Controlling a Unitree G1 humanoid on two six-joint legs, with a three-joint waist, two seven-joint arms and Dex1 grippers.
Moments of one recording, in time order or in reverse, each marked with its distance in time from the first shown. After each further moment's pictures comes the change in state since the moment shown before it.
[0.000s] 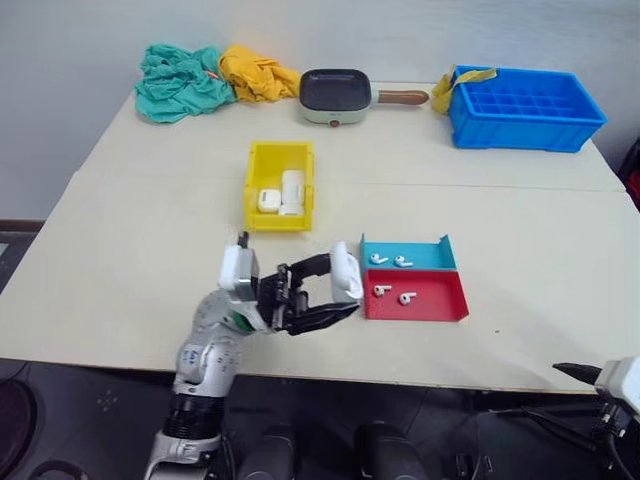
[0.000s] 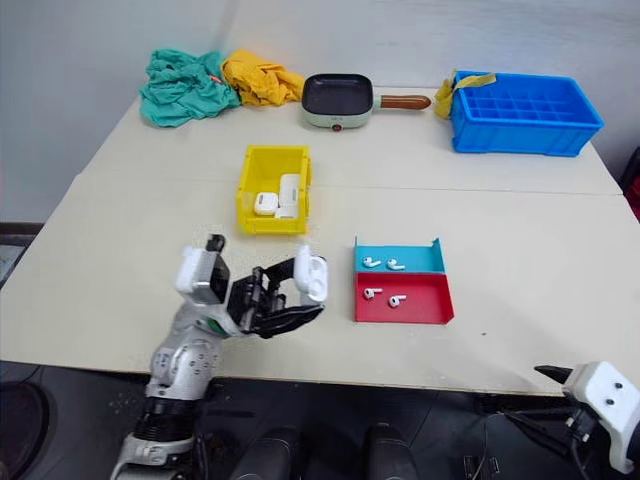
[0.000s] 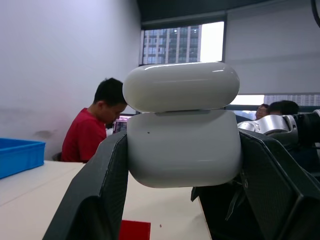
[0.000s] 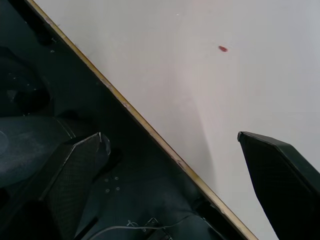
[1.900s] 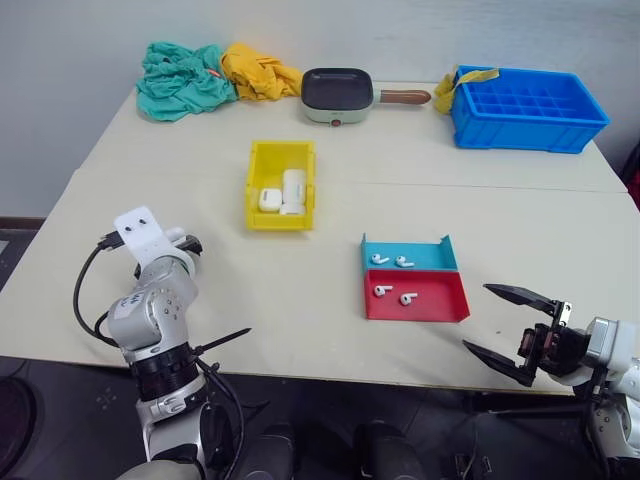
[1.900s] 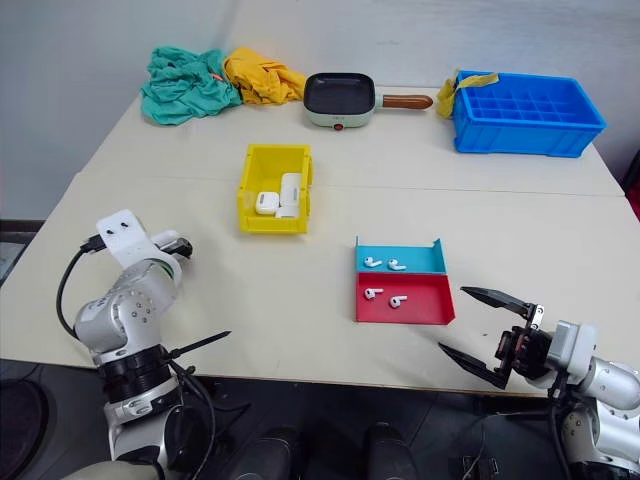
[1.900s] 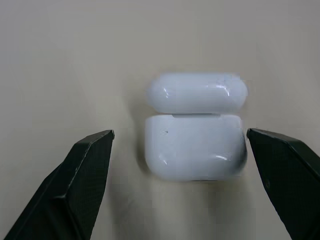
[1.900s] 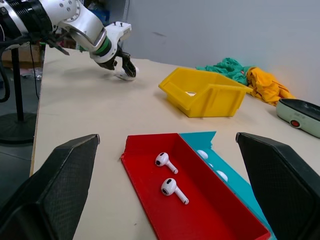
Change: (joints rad) left arm -0.269 -0.003 0.503 -0.049 0.423 0.963 1.760; right arm -0.644 0.248 0.343 0.441 0.273 -0.598 0.392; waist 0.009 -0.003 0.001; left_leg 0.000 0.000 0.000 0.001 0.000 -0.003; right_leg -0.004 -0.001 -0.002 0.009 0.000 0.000
